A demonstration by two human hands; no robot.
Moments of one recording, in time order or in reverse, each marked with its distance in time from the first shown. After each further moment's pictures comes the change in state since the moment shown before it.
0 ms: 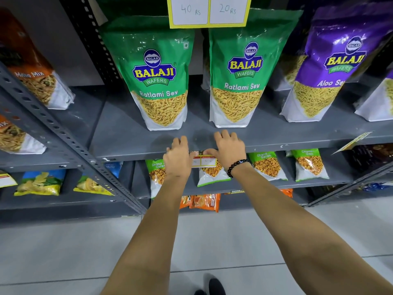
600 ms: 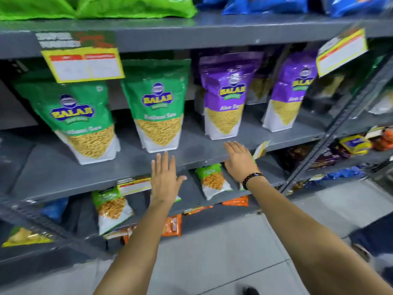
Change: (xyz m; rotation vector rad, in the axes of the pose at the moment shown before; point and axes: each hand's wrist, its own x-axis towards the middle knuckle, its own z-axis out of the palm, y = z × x) left_hand -0.042 0.141 0.012 0.017 -0.016 0.348; right_hand -0.086 0.212 -0.076 0.067 0.038 0.128
